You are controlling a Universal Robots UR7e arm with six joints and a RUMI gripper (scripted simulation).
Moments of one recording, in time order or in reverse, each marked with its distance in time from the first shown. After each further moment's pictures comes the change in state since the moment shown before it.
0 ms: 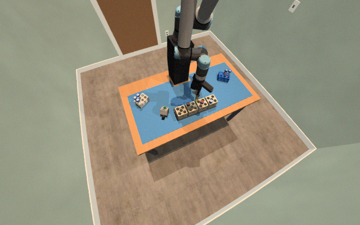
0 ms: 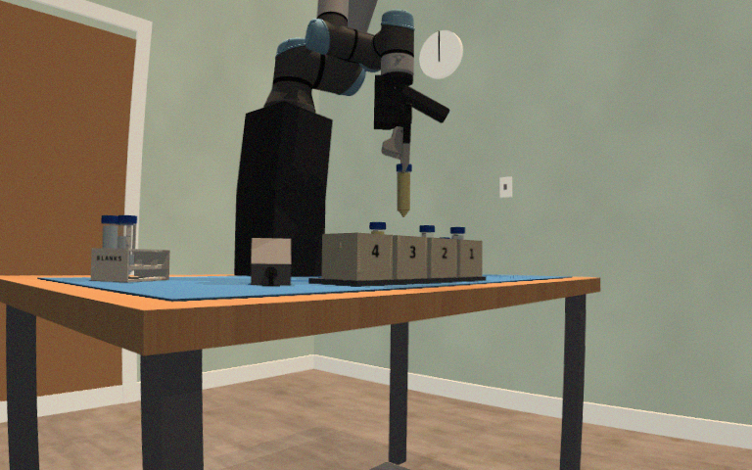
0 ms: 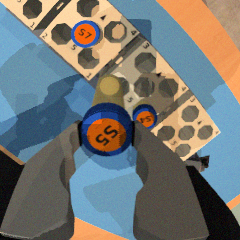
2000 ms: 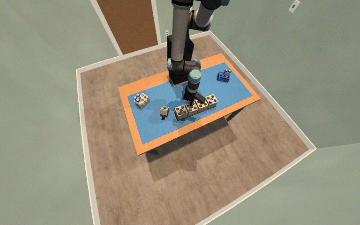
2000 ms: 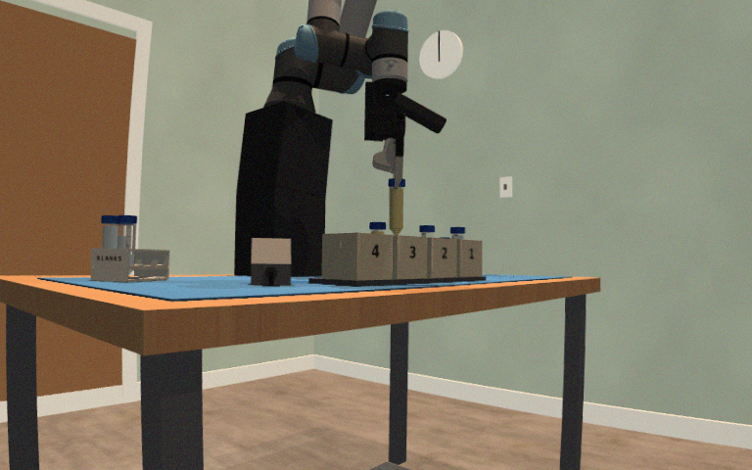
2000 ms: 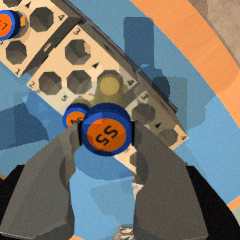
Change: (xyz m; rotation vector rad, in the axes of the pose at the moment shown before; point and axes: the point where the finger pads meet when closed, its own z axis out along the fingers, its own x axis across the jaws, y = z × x) arm 0.084 0.022 0.046 0.000 -0.003 -0.001
